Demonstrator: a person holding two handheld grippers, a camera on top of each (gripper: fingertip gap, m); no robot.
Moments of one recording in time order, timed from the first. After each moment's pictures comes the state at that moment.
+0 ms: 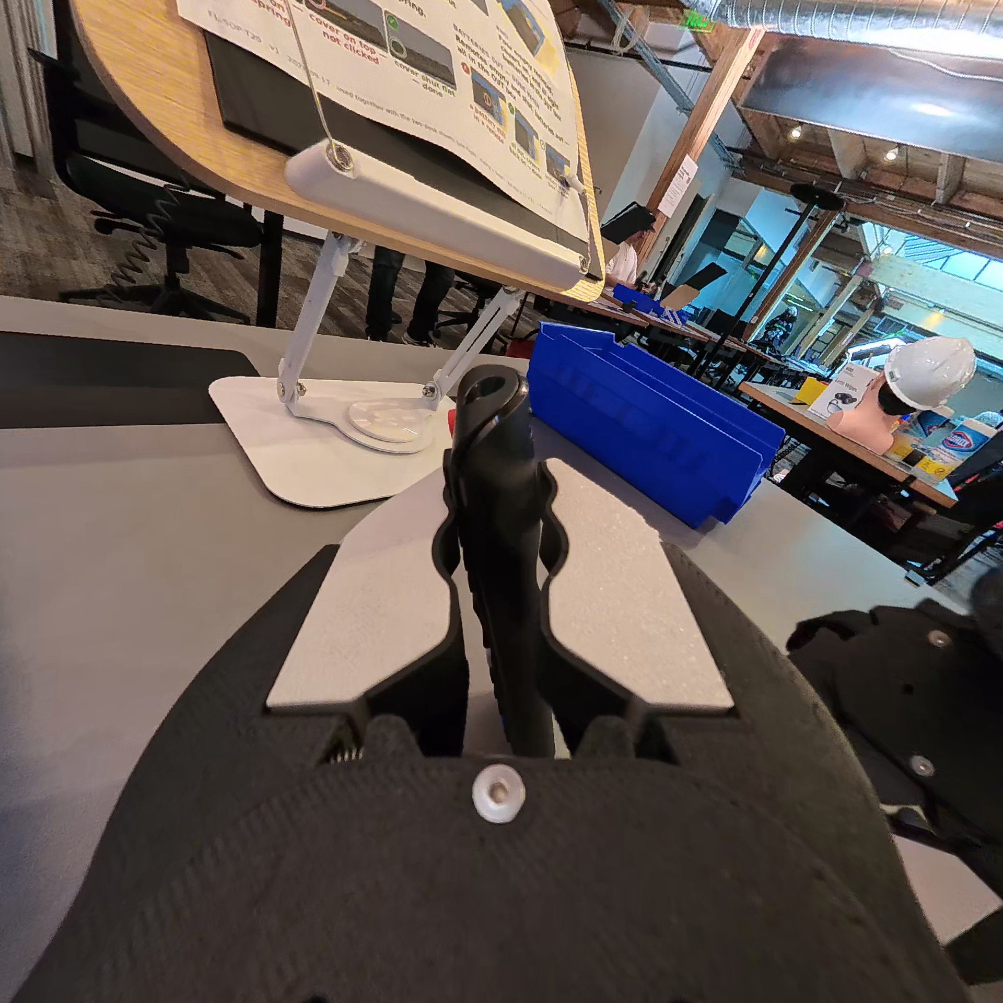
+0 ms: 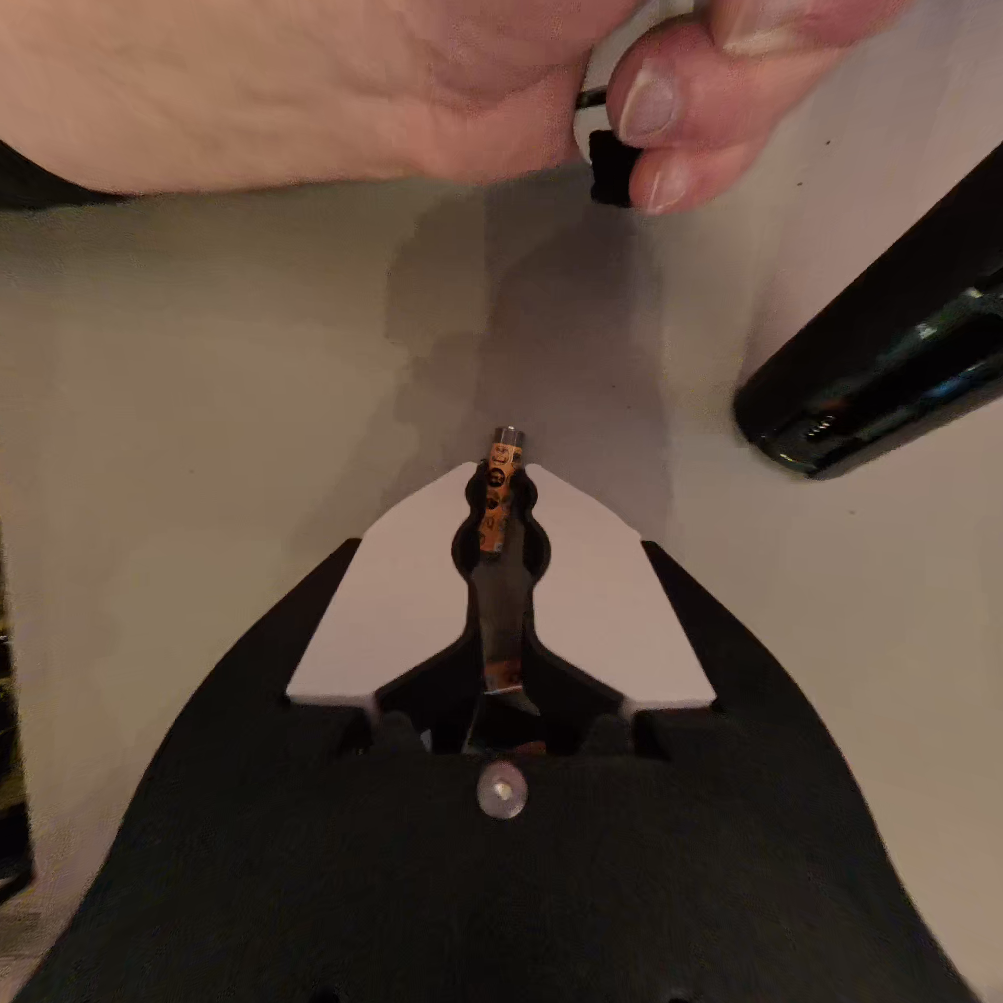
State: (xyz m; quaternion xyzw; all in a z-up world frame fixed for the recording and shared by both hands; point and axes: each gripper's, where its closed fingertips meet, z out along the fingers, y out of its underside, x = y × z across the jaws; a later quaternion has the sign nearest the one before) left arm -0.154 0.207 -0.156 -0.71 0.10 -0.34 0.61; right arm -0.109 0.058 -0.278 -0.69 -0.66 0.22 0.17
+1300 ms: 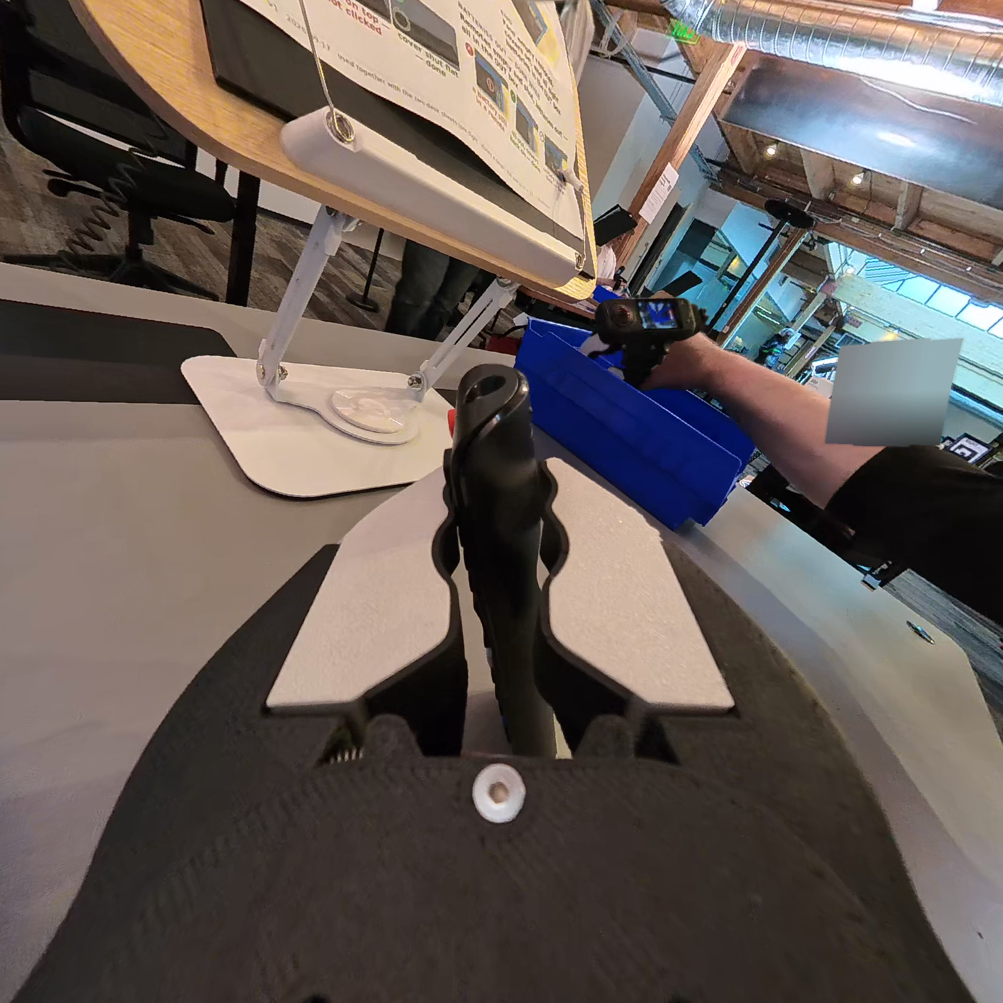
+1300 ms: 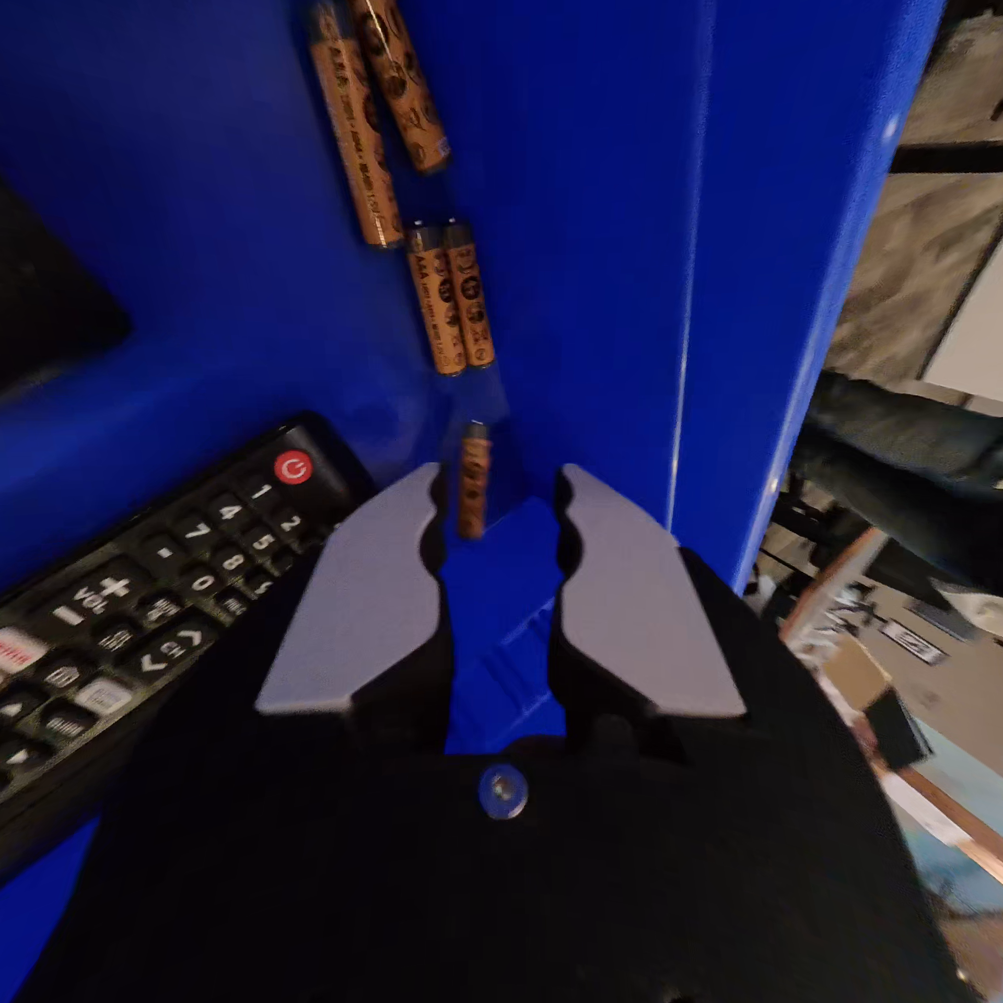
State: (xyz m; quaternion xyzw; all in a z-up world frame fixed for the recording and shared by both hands) left arm -0.152 0.208 -0.160 -0.71 0.09 -0.37 0.59; right arm 0.266 0.482 -0.242 -0.70 -0.64 -0.25 0.18
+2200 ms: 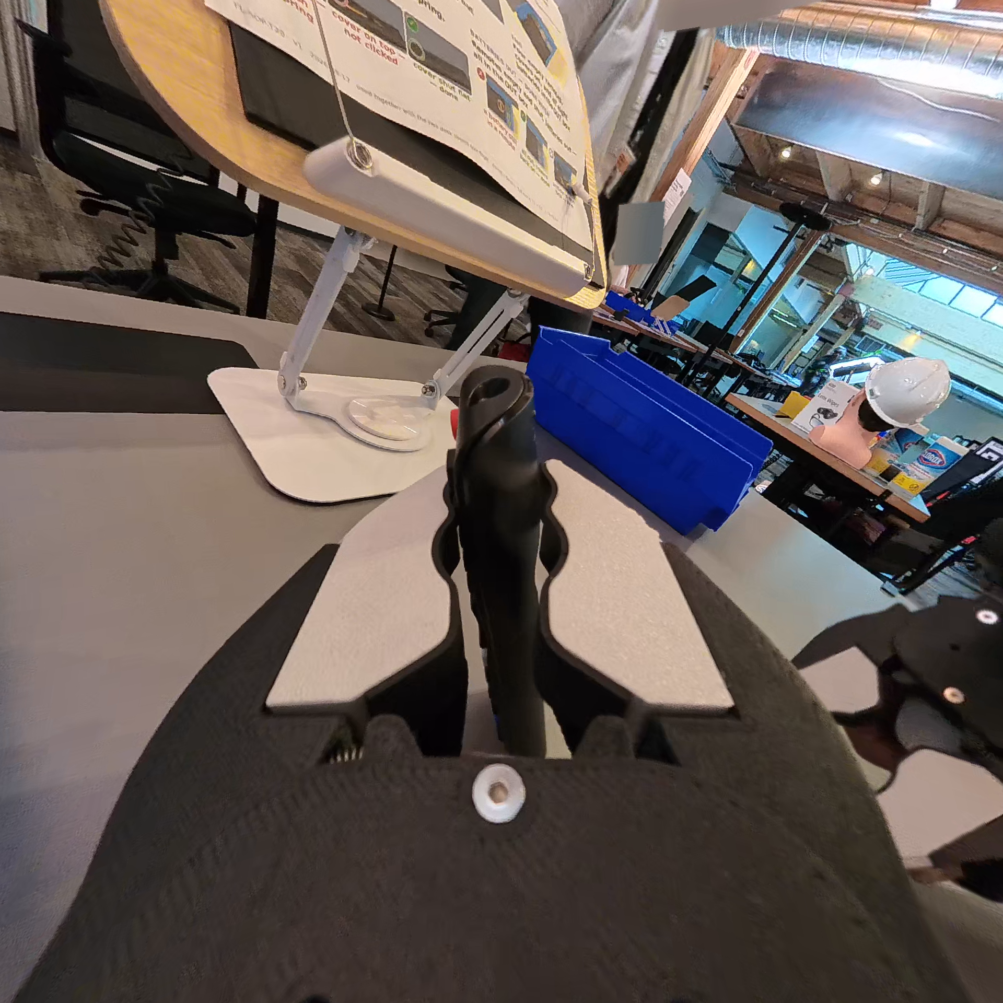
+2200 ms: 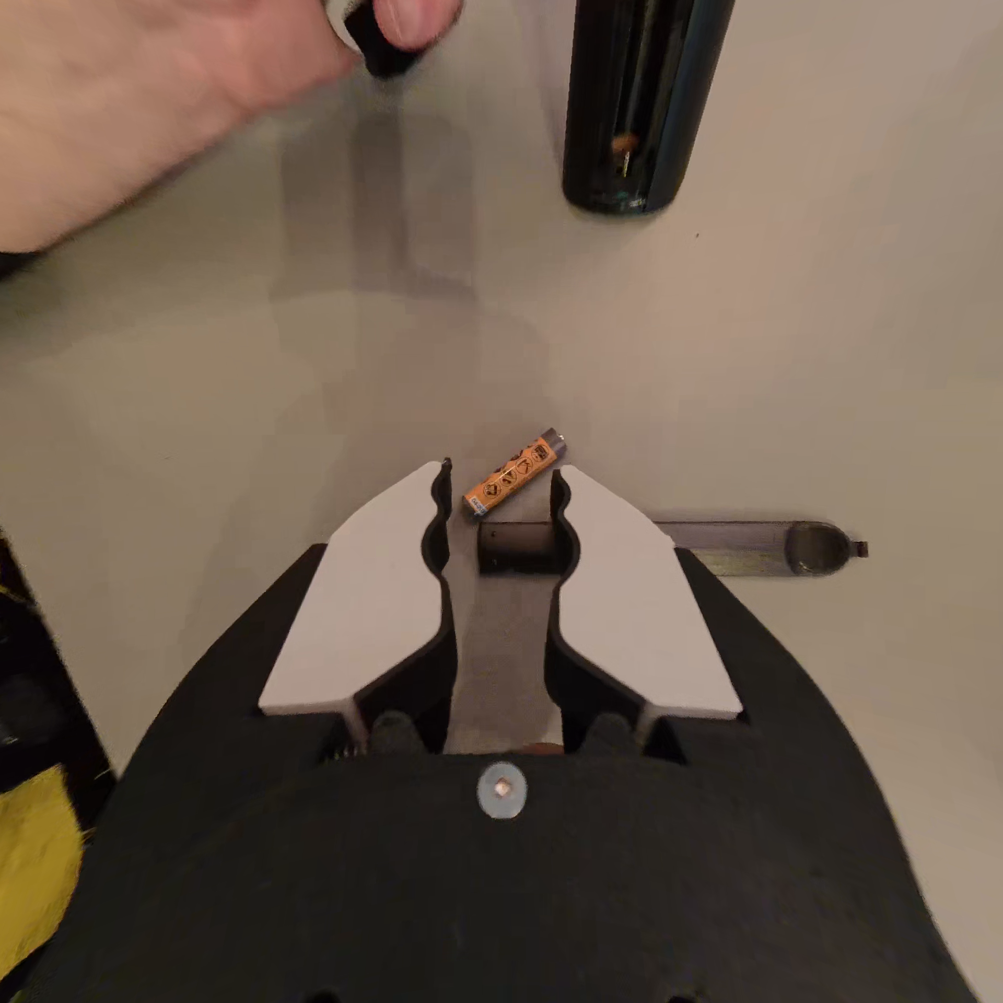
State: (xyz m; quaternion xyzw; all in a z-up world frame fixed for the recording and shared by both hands) left arm -0.159 0.208 -0.156 -0.71 0.08 -0.36 0.60; right arm -0.048 0.060 -0.262 -0.82 -0.50 0.20 0.22
